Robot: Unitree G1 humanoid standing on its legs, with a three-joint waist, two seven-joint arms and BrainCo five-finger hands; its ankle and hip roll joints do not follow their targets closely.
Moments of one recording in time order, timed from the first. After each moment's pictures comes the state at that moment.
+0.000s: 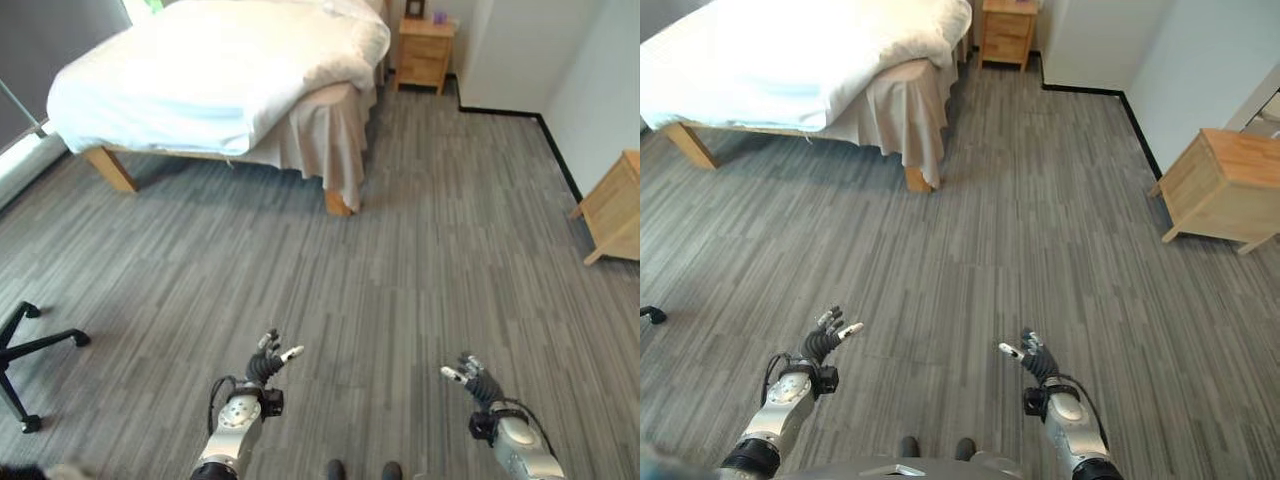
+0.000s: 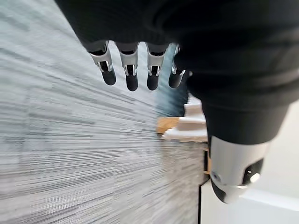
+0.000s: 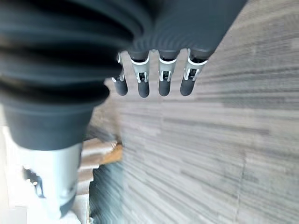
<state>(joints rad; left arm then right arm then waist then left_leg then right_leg) -0.02 0.25 -0.14 0.65 -0.34 -0.13 0.11 0.02 -0.26 0.22 0.60 0.39 -0.11 -0.02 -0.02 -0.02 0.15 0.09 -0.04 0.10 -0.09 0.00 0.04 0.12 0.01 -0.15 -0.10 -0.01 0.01</state>
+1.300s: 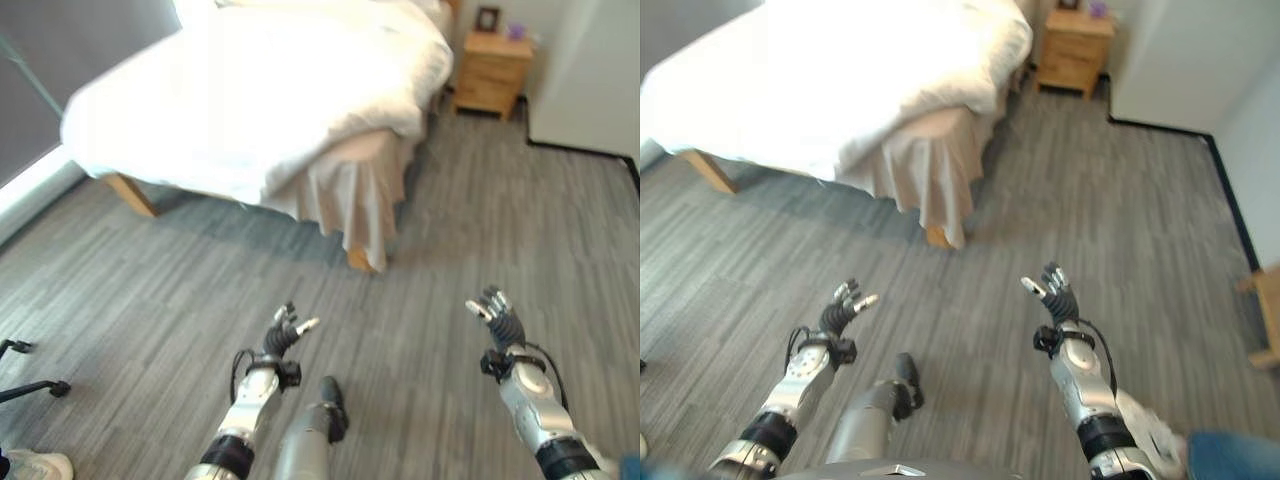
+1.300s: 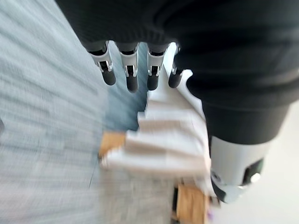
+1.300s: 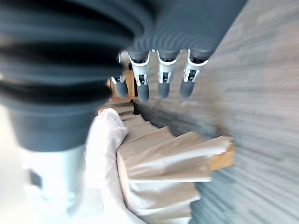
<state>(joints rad) 0.00 0.26 -0.18 0.57 -0.38 -0.13 0.12 -0.05 -0.32 0.14 0.47 0.51 -0.17 -0.12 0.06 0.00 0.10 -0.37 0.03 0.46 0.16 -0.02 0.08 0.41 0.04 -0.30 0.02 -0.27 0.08</state>
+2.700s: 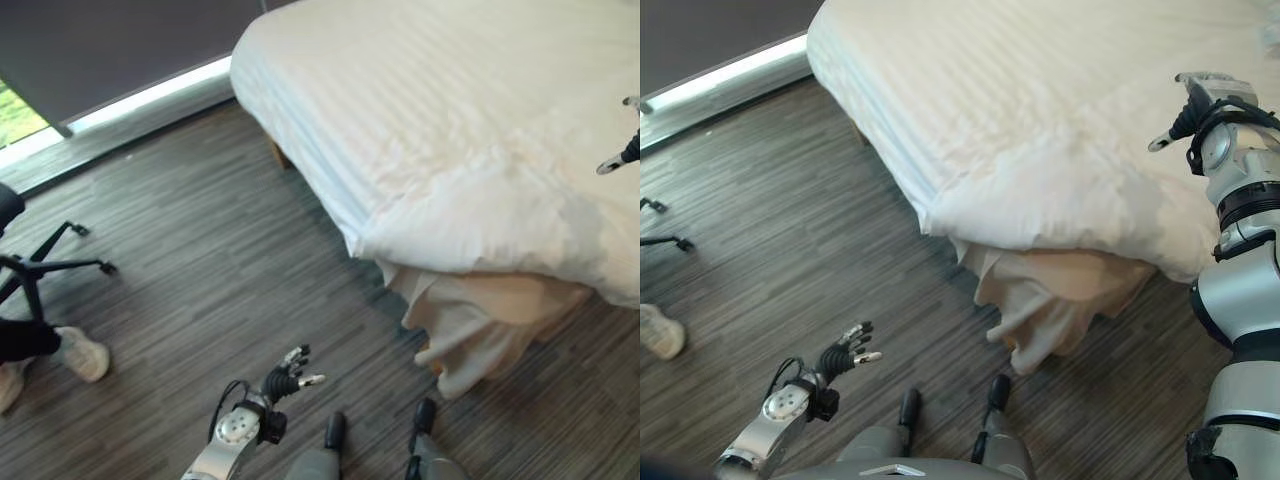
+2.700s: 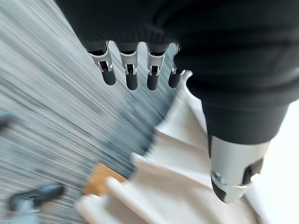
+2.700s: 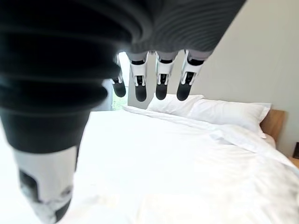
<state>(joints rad) 0.09 0.46 -0.36 0.47 -0.35 -0.13 -0.11 -1.38 -0.96 0.80 1.27 -0.38 -0.07 -0.09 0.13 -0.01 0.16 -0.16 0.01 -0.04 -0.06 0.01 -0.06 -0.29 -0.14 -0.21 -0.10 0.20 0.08</state>
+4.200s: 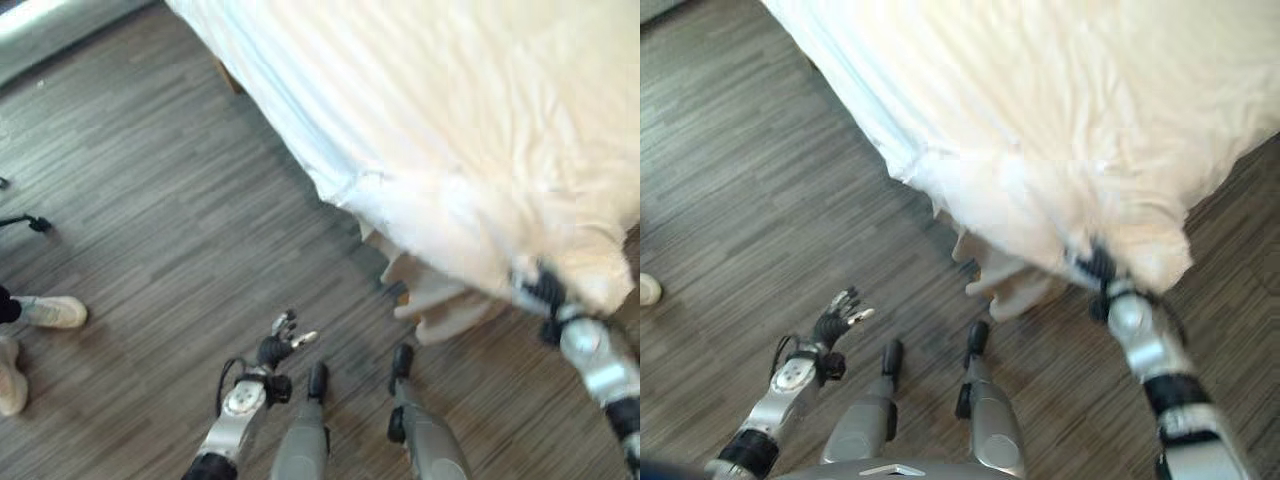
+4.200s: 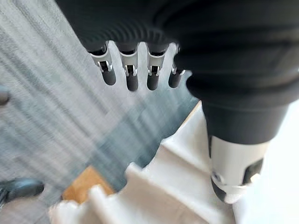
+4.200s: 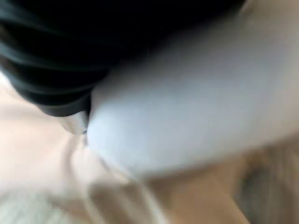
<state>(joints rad) 0.04 0.36 -0.22 0.51 -0.39 -0.16 0.04 -0.04 -0.55 0.18 0.52 -0.28 -0.14 -0.08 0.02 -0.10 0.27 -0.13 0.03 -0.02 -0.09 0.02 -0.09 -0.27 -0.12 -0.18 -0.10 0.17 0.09</state>
